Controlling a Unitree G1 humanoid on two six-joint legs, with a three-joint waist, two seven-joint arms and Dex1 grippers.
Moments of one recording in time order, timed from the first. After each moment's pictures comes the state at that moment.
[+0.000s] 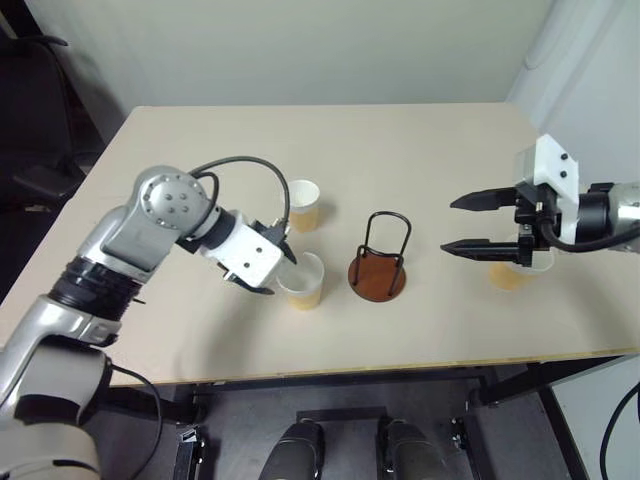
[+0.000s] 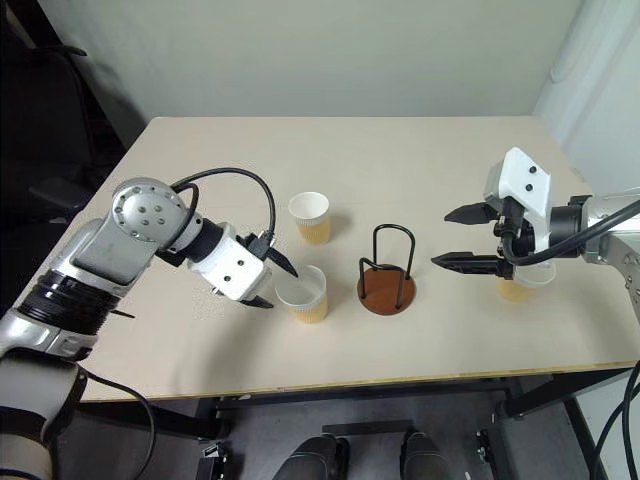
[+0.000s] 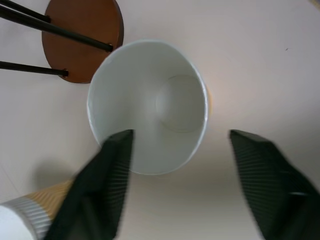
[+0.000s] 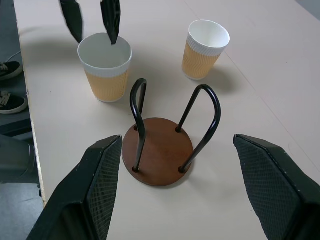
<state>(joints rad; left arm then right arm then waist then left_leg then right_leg) -0.93 0.91 -0.45 0.22 0.04 -0.37 -1.57 -0.67 -1.05 -0.04 -0.35 0.55 0.83 1.14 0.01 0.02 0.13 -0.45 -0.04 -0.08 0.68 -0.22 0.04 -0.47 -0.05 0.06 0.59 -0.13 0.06</state>
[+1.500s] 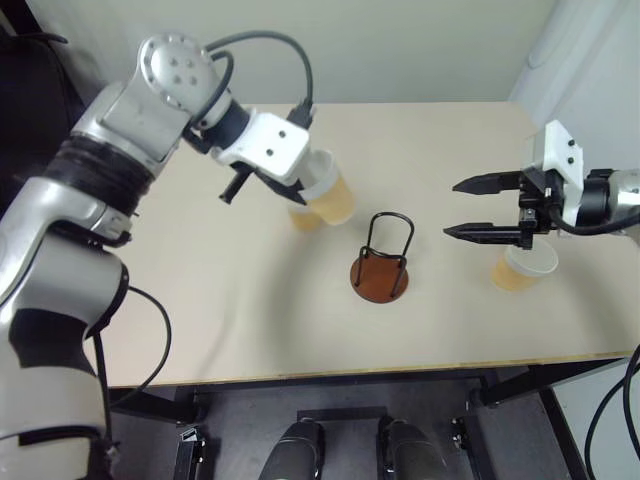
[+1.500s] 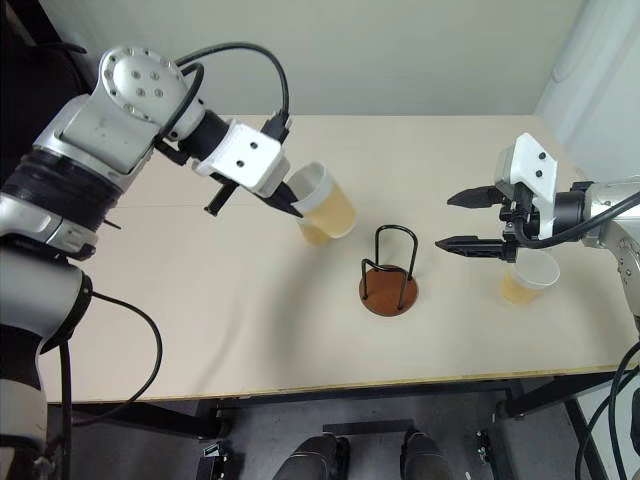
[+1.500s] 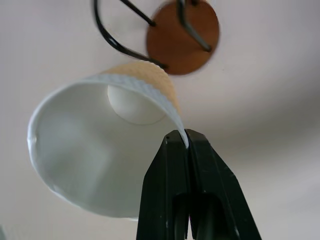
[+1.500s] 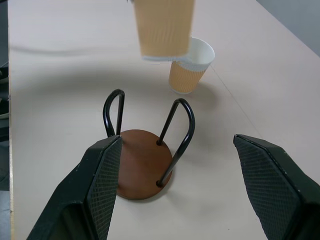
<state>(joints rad) -1.58 0.82 -0.84 0.67 -0.28 -0.31 -1.59 -0.73 -1.01 -0.01 -0.16 0.48 0.63 1.21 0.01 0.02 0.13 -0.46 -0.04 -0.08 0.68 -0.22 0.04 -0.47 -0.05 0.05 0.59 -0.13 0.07</state>
